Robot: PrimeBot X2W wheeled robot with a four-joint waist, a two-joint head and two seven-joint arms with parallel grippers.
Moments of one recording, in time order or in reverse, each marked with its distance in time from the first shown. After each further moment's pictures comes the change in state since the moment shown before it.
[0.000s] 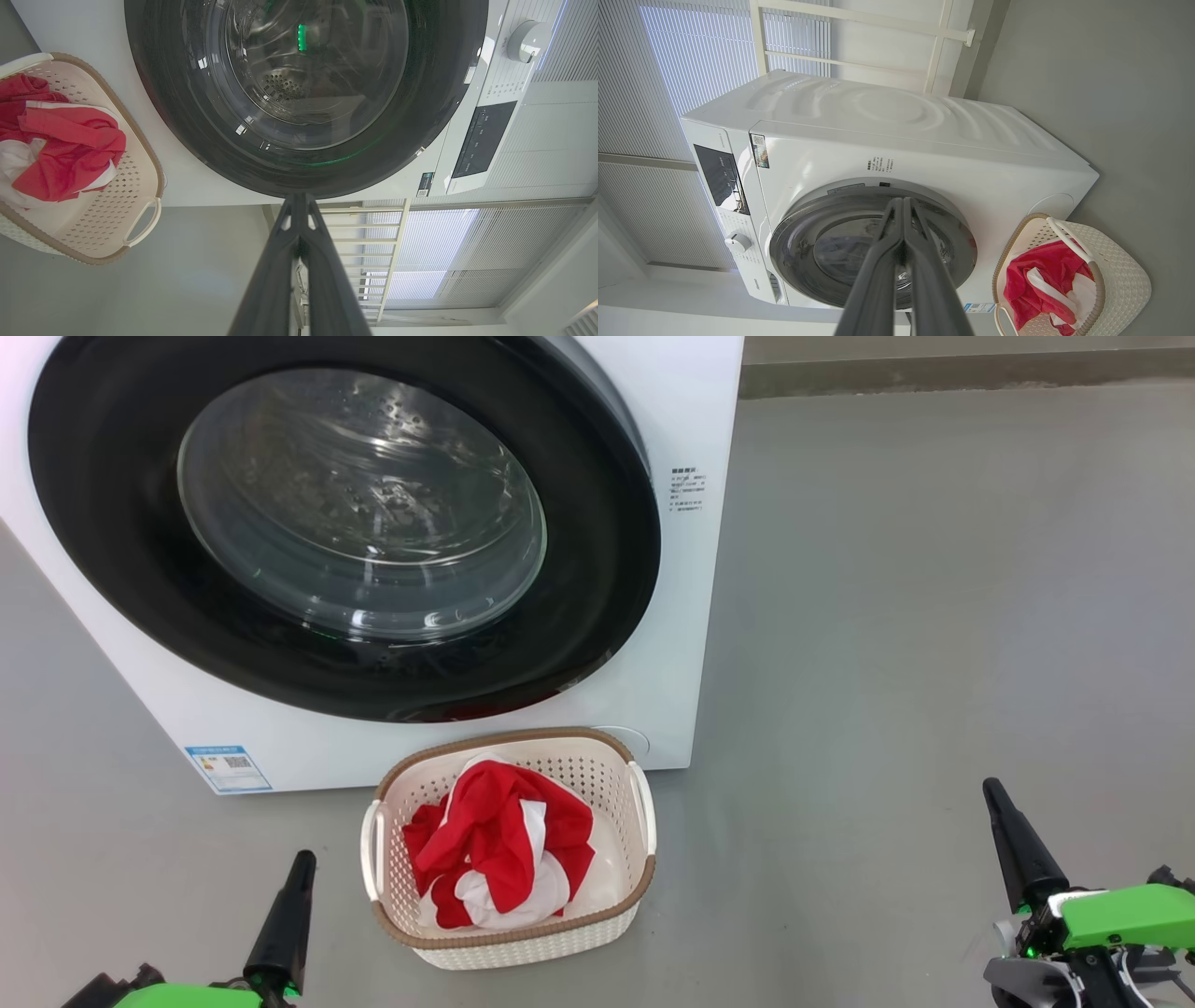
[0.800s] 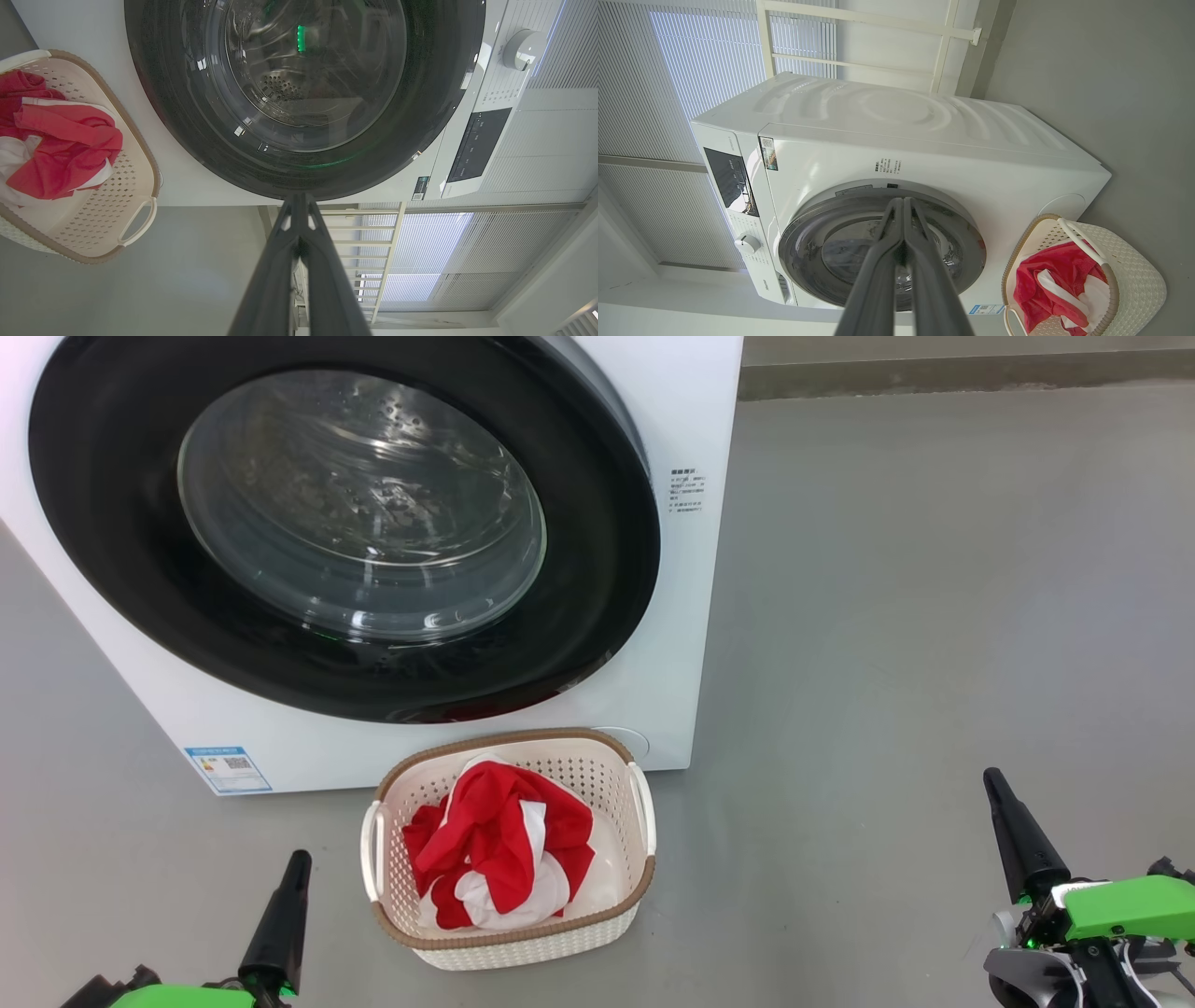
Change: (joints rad) left arm 0.000 0.000 0.010 0.001 -0.026 0.000 0.008; right arm -0.016 0.002 -0.007 0.001 0.021 0.000 0.011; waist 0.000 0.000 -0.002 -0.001
